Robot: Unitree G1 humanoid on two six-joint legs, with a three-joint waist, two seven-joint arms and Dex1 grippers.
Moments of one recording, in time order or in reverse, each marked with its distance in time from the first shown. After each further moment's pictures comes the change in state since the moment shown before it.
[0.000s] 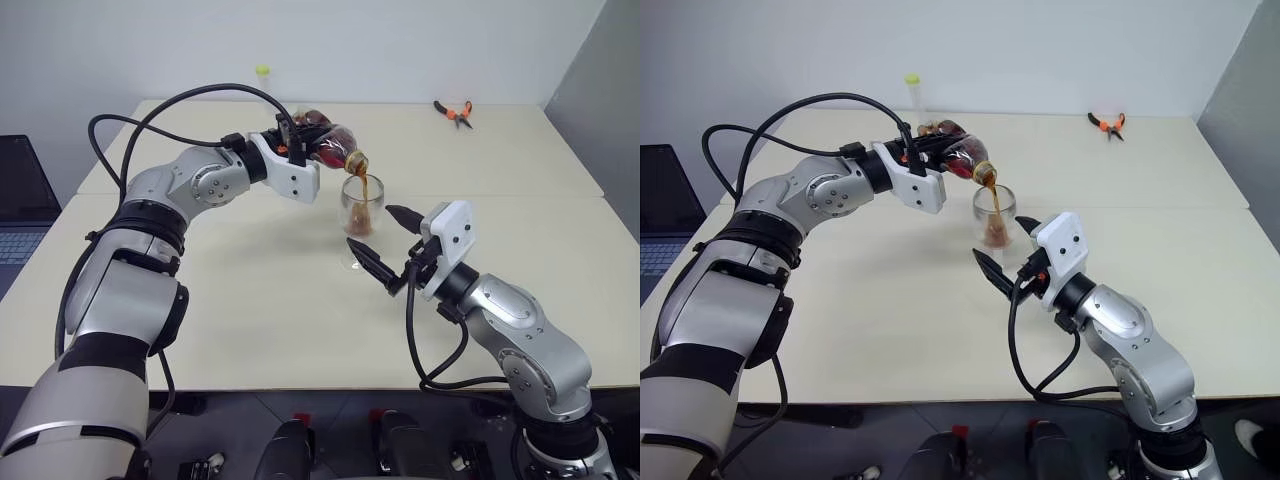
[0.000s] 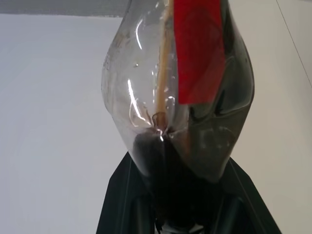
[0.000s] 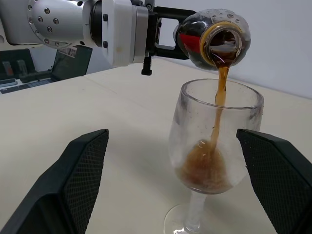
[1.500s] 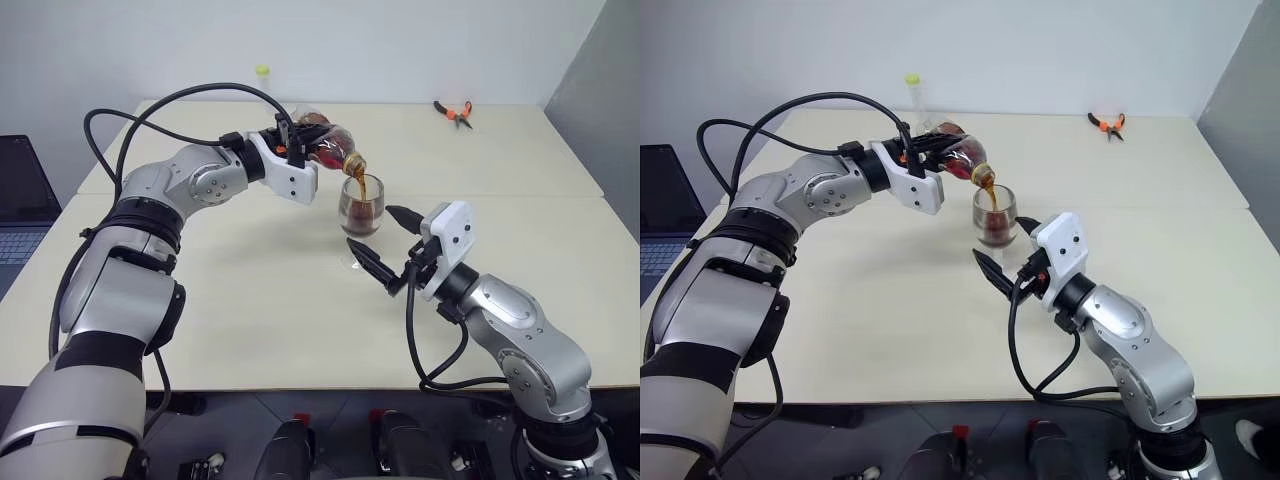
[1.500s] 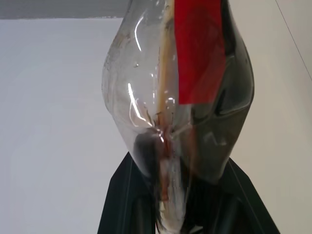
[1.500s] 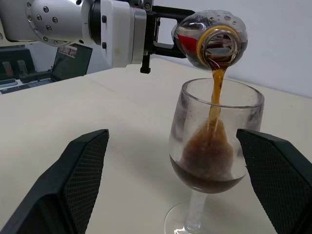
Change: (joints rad) left arm -0.012 0.015 -0.027 0.001 0.027 -0.003 0.029; right arm 0.003 0.001 0.000 0.000 0.000 0.000 0.000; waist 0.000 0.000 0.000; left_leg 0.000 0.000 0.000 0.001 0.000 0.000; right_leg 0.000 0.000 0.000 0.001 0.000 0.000
